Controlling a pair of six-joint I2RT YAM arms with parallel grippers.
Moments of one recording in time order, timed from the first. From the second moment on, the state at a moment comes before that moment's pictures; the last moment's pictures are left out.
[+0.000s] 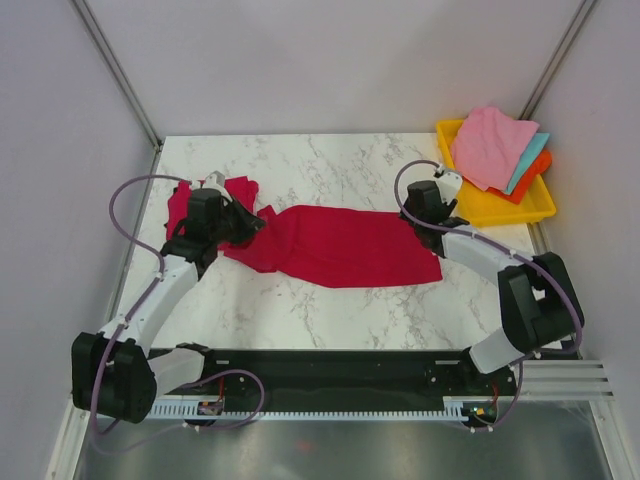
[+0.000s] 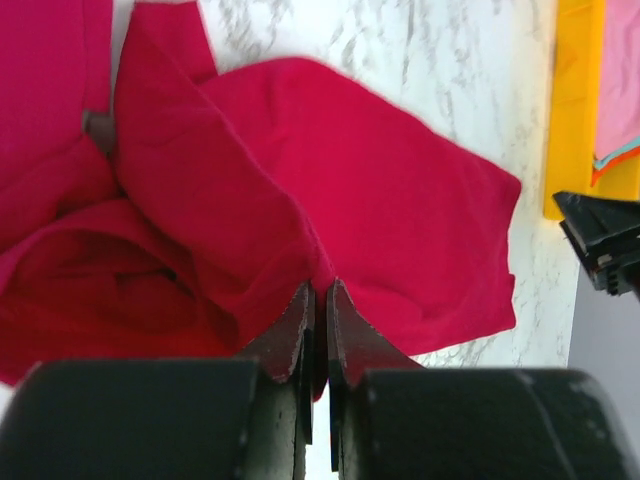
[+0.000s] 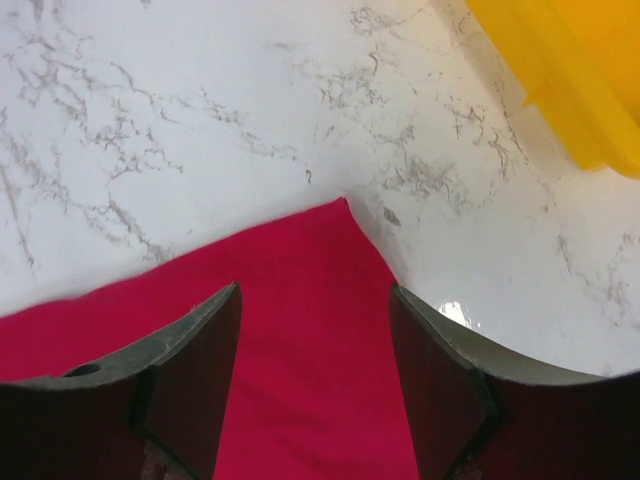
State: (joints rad) left arm -0.22 1.16 0.85 -0.24 0.16 -0.69; right arm 0.36 1.53 0.88 -0.03 0.52 0.63
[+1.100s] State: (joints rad) left arm -0.23 1.20 0.61 0.19 0.18 -0.75; right arm 0.30 1.74 1.06 -0.11 0.53 0.67
